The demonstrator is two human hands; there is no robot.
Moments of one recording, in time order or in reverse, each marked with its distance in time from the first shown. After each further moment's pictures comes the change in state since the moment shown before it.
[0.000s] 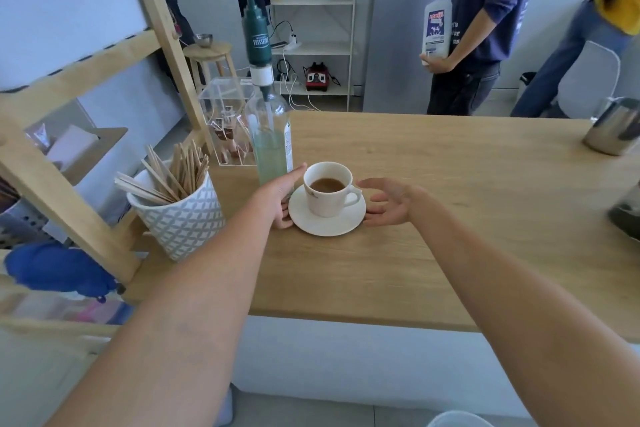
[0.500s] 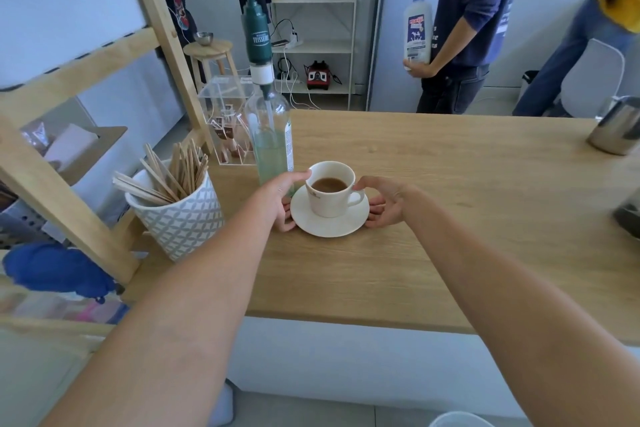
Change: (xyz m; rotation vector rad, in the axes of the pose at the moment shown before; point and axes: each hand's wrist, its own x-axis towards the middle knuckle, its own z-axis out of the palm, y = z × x) left_hand -0.009 0.000 0.001 -0.056 -0.035 -0.080; right_hand 0.003 0.000 0.009 -0.068 0.072 0.024
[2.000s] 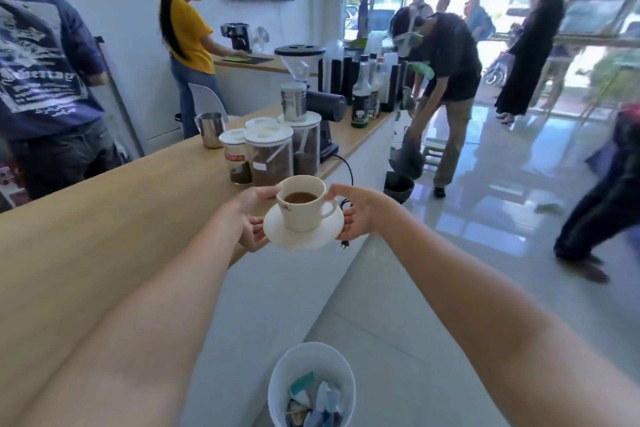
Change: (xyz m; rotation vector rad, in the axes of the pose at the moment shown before) left_hand -0.248 -0.194 0.291 0.766 -0.728 -0.003; right_hand -0.356 0.237 -0.254 0.702 0.681 -0.170
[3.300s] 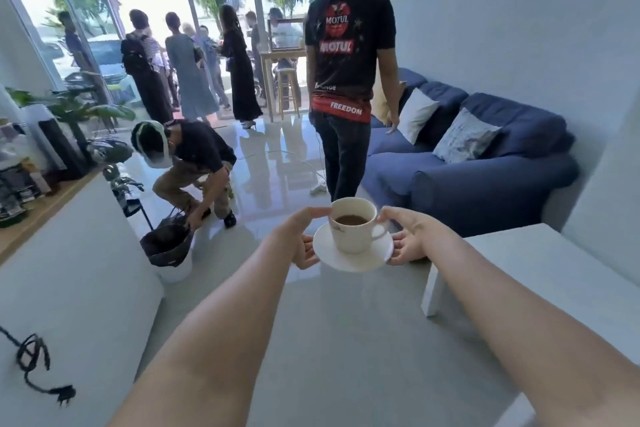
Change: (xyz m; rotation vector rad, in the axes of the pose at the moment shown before) left_hand -0.029 -0.150 0.682 0.704 -0.676 -0.122; right_hand -0.189 0.113 -0.618 0.575 0.695 -0.081
